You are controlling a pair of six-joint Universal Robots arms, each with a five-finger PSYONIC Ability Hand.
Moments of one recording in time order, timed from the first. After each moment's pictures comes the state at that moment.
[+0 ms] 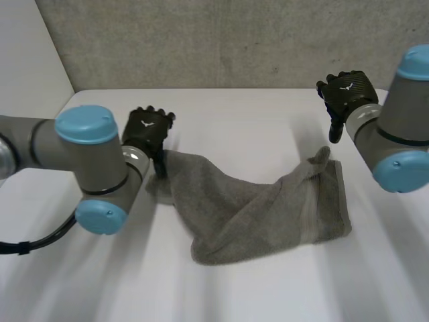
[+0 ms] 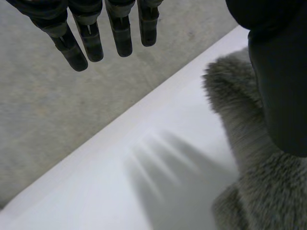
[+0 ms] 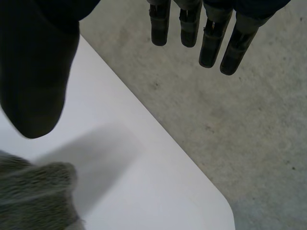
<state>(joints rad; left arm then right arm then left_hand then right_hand) 4.23 -2.25 -1.22 3.33 -1.66 3.47 1.88 -0.93 1.00 0.06 1.56 2.61 0.28 0.27 0.26 0.27 0.23 0.23 0.25 0.25 0.26 0.06</state>
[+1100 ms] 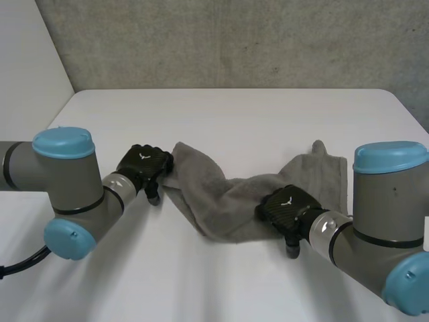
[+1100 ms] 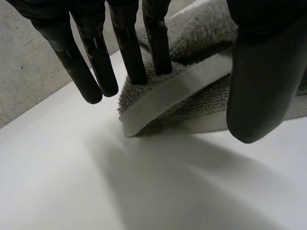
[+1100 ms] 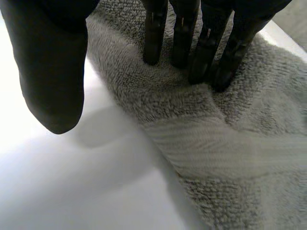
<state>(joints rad) 4.32 -2.20 -1.43 3.28 -1.43 3.47 2.04 -1.10 1.59 0.12 1.36 2.56 0.66 0.65 0.65 0.67 0.63 0.45 0.47 0.46 0.46 0.25</state>
